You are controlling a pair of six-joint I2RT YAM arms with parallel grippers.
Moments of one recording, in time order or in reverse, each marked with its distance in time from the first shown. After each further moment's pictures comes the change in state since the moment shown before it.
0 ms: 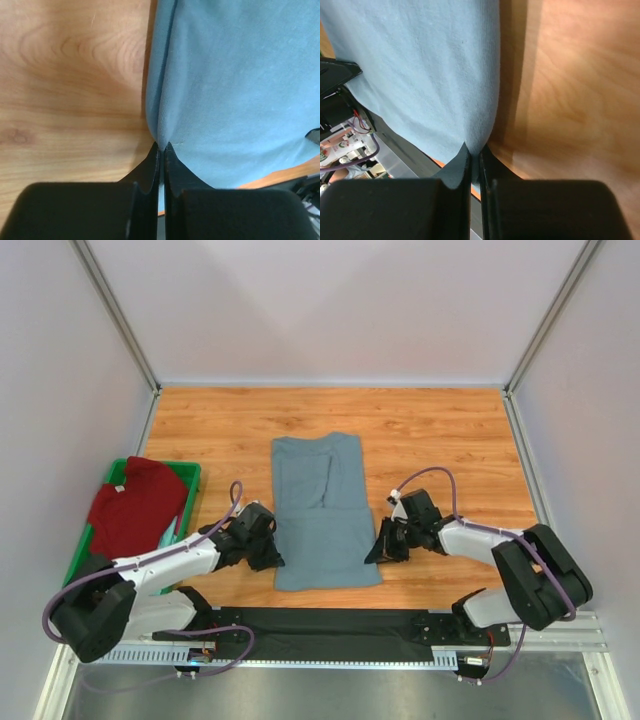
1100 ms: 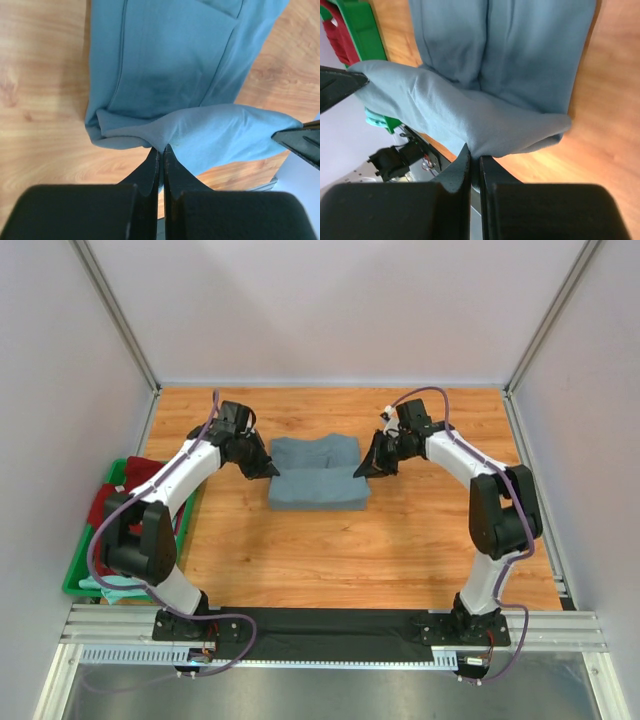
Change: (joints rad) left arm 0.429 0.425 0.769 -0.286 0.232 0.278; right arm -0.171 0.398 0.868 -0.460 -0.080 -0.106
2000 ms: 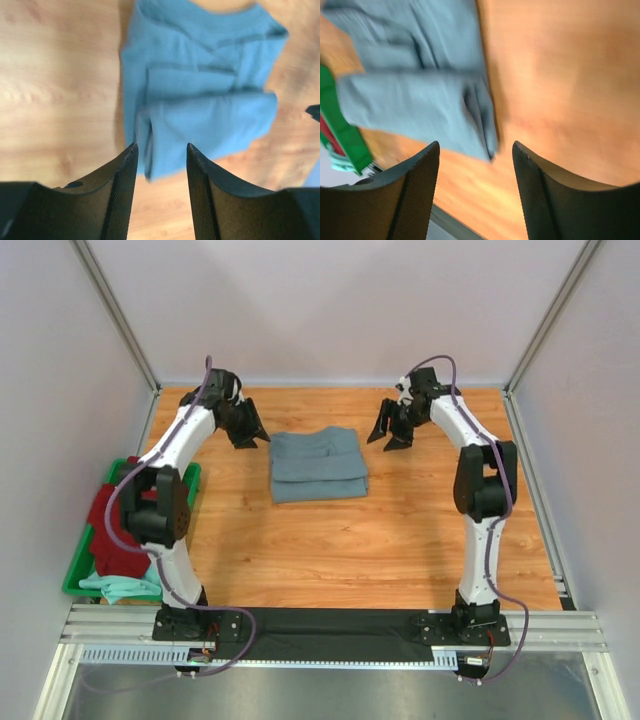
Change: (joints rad) left arm 0.132 0.336 0.439 -0.113 0.018 0.224; right arm -0.134 0.432 0.643 -0.293 0.106 -0.184
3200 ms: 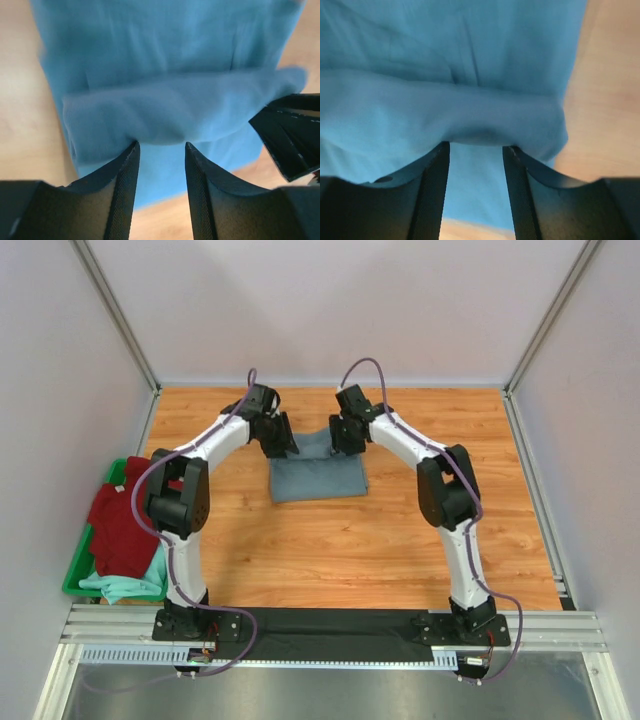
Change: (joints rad) left arm -0.187 0.027 -0.174 0.224 -0.055 -0.055; right arm 0.333 -0.080 -0.220 0.243 0.482 0.000
